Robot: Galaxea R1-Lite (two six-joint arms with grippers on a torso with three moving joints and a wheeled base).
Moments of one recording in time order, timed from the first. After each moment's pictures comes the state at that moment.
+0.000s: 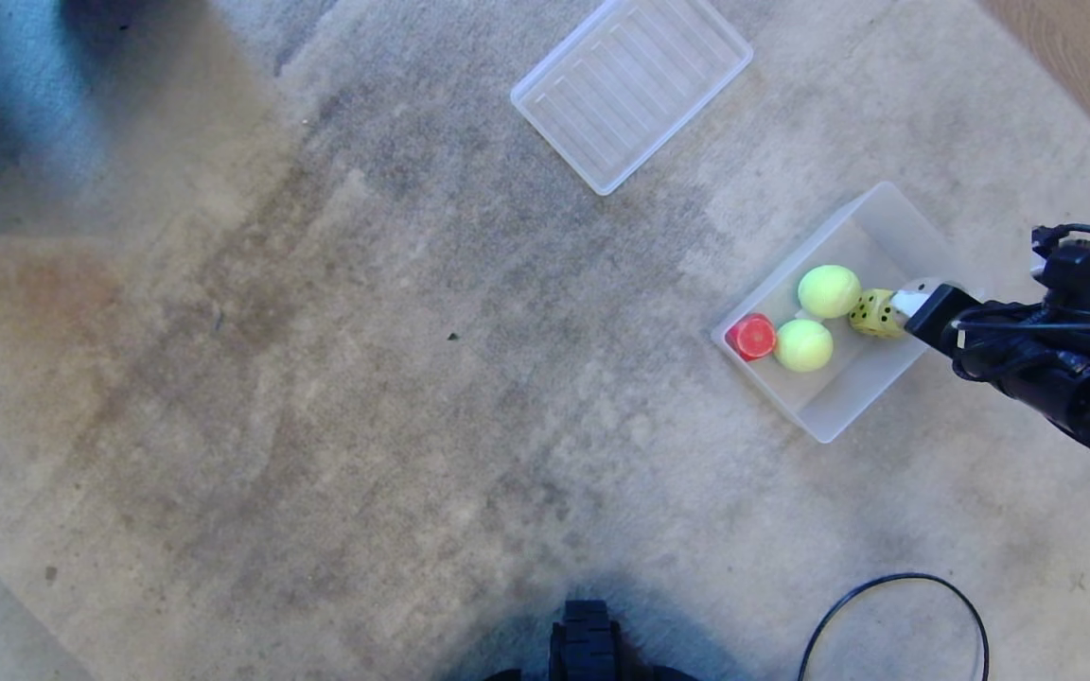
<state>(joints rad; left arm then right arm) -0.01 0.00 0.00 0.00 0.00 -0.02 0.00 1.75 -0.81 -0.83 -0.12 0.50</state>
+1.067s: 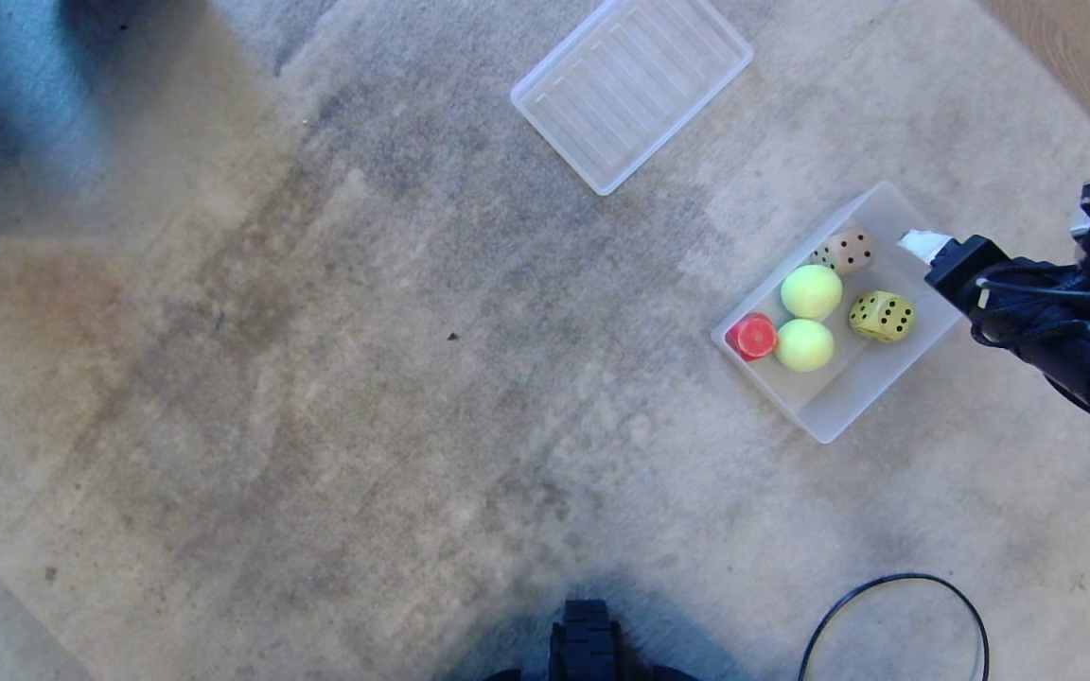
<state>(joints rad) -0.01 0.00 0.00 0.00 0.00 -0.02 0.01 1.68 -0.82 -0.89 -0.12 0.58</state>
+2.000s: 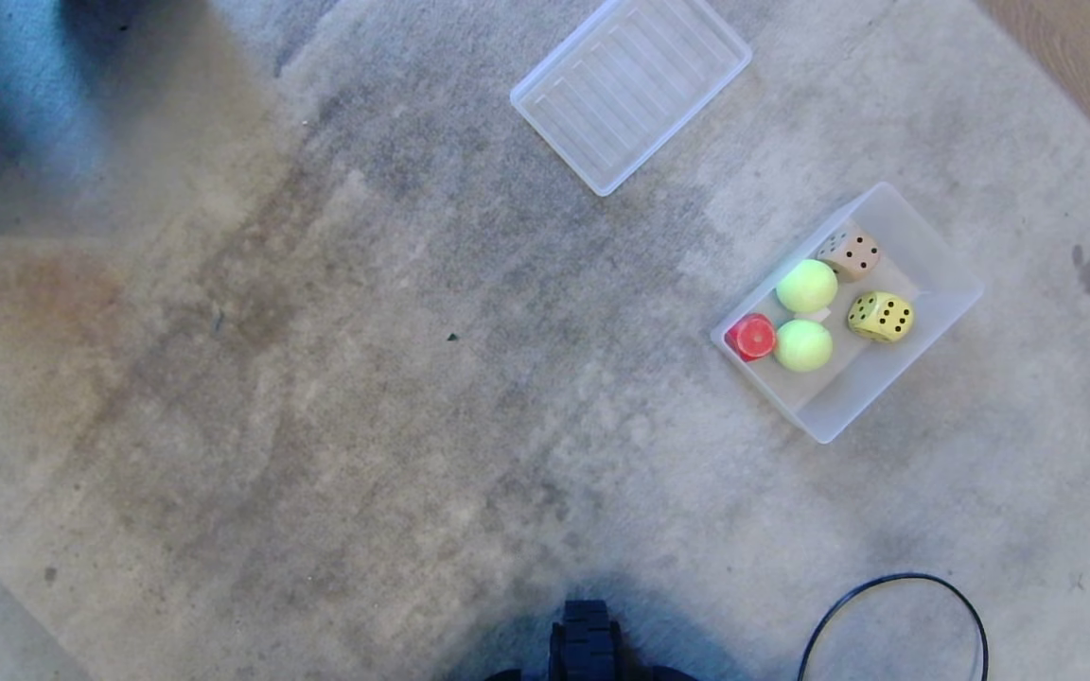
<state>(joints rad) -0.01 0.00 0.00 0.00 0.00 -0.02 0.03 0.60 -0.25 -0.06 -0.09 0.27</state>
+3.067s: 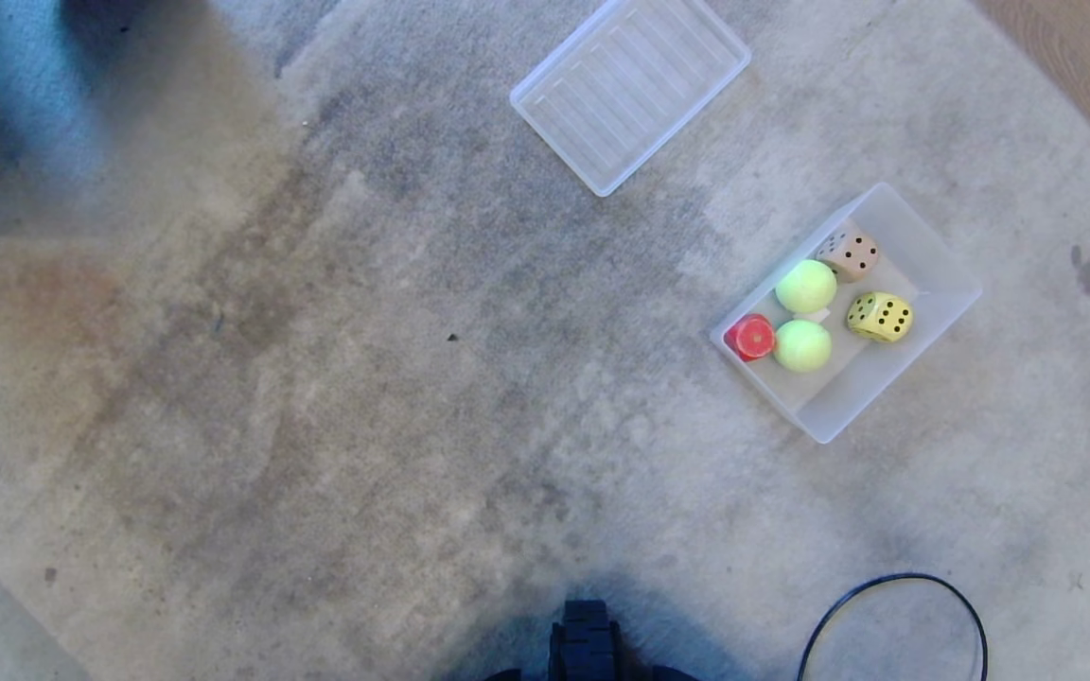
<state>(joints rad) -0.01 0.00 0.00 0.00 0.00 -0.02 0.00 0.00 -0.06 0.13 -0.04 0.03</state>
